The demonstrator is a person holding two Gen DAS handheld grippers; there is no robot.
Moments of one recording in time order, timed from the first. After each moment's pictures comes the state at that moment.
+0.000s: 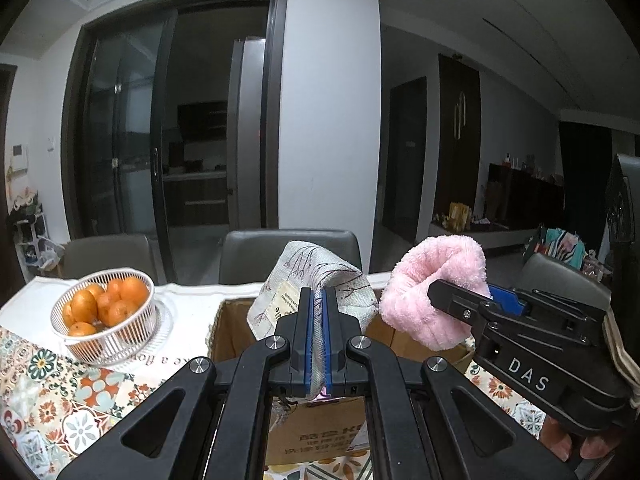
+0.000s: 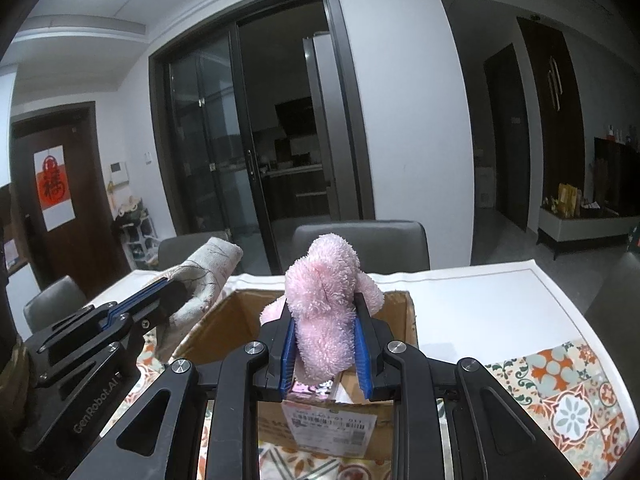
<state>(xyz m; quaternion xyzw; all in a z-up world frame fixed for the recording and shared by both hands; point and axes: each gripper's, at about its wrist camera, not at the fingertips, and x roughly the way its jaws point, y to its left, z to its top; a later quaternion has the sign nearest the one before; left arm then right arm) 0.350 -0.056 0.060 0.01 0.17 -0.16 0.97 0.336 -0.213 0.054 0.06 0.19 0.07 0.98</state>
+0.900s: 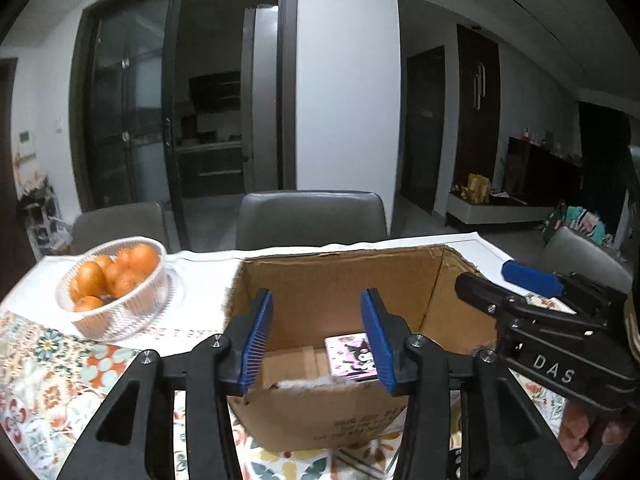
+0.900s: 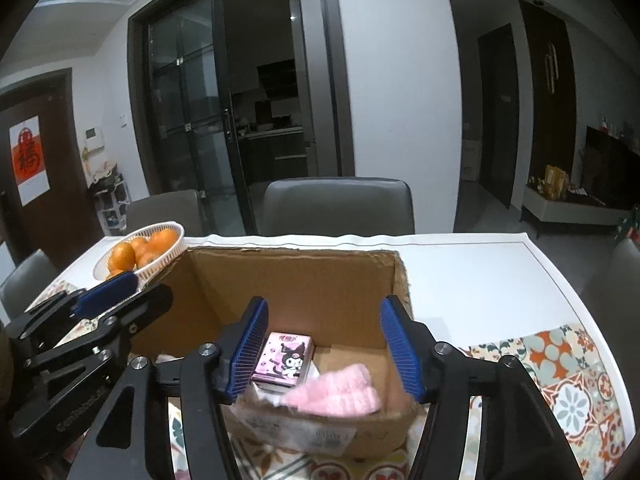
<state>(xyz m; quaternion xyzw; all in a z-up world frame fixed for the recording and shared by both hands) 0.367 -0.052 0.035 0.03 0.22 -0.12 0.97 0.367 -0.214 0.027 0.04 0.25 0.03 0.97</state>
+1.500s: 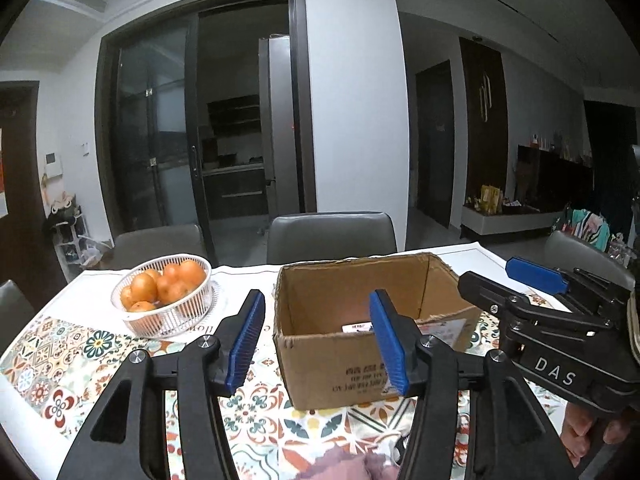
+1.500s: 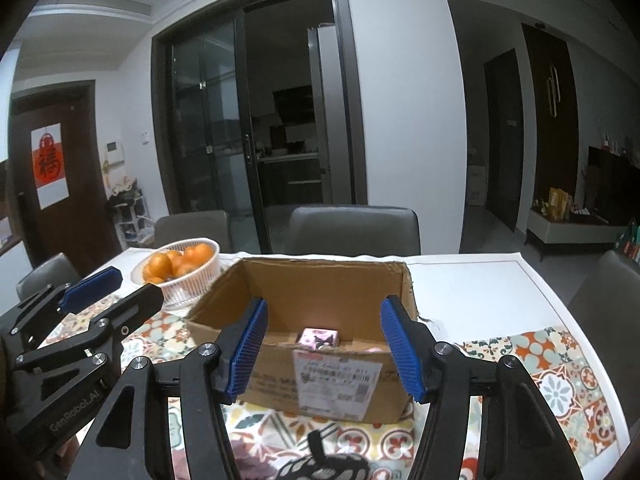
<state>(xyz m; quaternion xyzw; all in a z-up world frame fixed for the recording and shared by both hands) 0.271 -0.034 0.077 0.04 0.18 -0.09 0.98 0.284 -0.191 0.063 0.03 0.20 0.06 0.98</state>
